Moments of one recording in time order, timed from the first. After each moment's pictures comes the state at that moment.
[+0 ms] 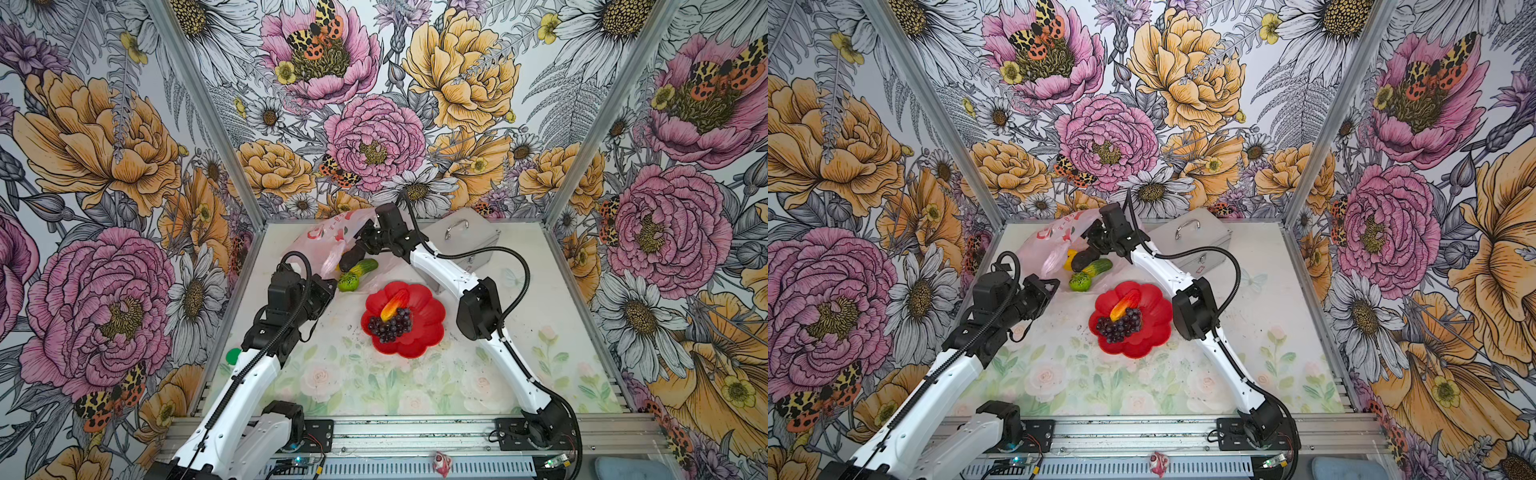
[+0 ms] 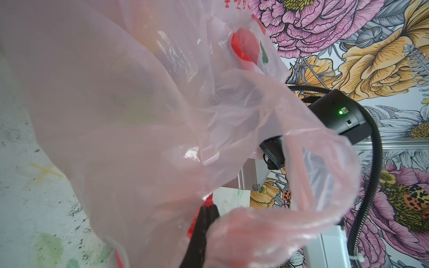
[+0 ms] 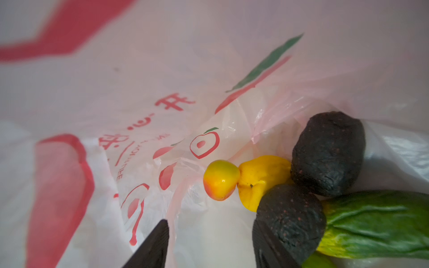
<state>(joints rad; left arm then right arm) -0.19 0.89 0.70 -0.29 0.22 -1.11 0.65 2.65 2.59 -0.41 -0.36 1.18</state>
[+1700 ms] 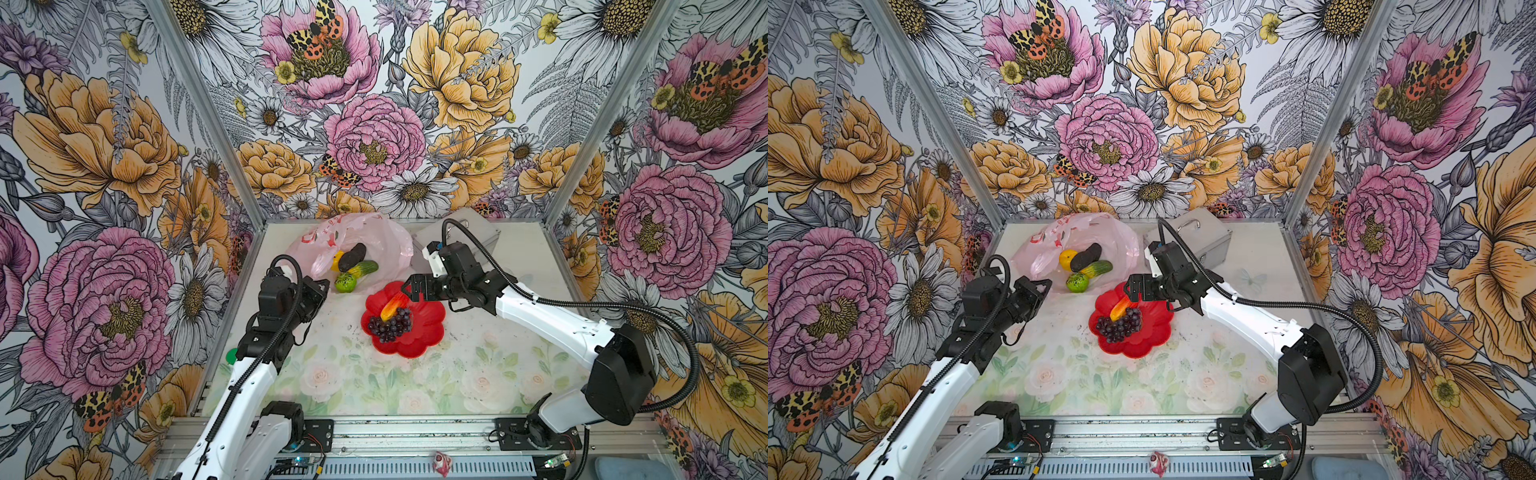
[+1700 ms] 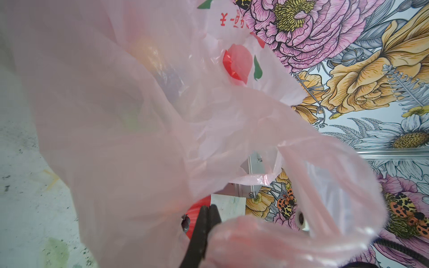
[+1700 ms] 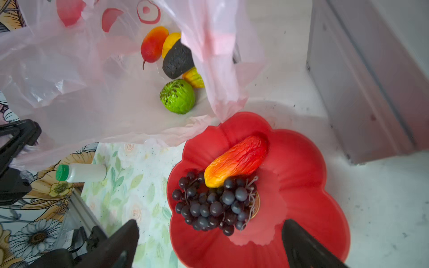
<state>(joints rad) -0.11 0.84 0.65 -0.26 0.26 -1.11 0.65 1.51 1.19 -0.48 -0.26 0.55</state>
